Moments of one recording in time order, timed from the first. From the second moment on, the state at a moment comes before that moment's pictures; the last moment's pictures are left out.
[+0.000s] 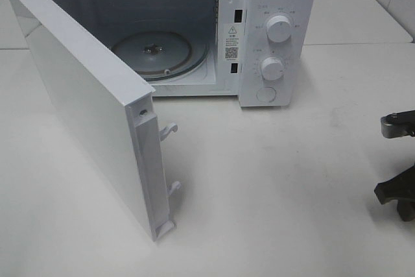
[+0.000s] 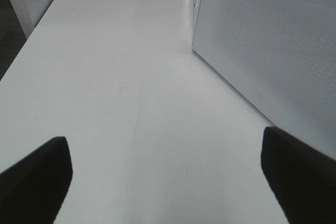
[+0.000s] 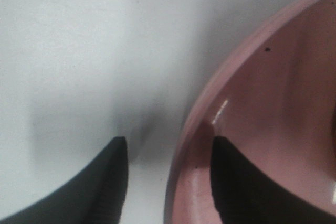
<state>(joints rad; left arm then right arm) 0.08 -0.01 -0.50 -0.08 1.05 -0.03 0.00 1.63 -0.55 -0.24 0.39 0.19</state>
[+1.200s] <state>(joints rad) 0.08 -0.01 -0.50 -0.08 1.05 -0.03 0.13 1.62 -0.60 -0.49 0.58 0.55</state>
